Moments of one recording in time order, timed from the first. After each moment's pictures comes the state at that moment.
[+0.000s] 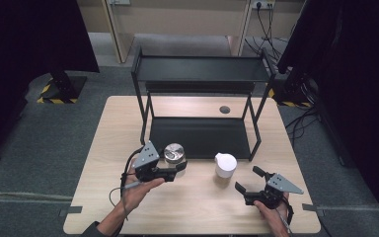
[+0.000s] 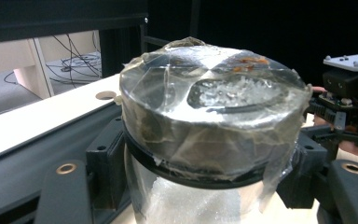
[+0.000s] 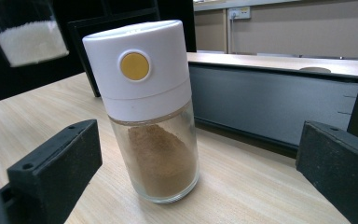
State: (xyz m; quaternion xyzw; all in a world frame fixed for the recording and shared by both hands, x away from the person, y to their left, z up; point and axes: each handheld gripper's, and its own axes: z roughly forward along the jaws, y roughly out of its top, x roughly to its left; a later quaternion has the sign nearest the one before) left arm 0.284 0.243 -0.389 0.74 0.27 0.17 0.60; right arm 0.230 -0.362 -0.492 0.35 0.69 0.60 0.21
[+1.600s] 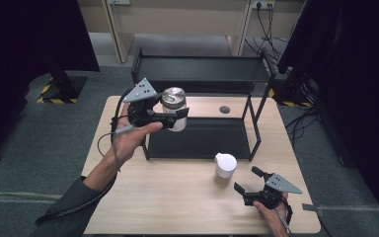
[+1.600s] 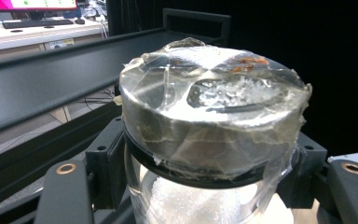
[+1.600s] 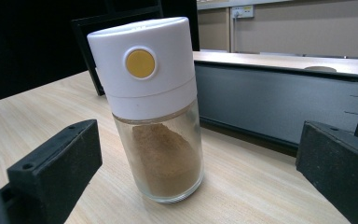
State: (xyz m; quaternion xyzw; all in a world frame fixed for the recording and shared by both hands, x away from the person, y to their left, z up) left arm 0.335 0.238 -0.231 0.74 0.26 0.18 0.60; right arm 0.232 -0.361 -0.492 0.35 0.69 0.60 0.21
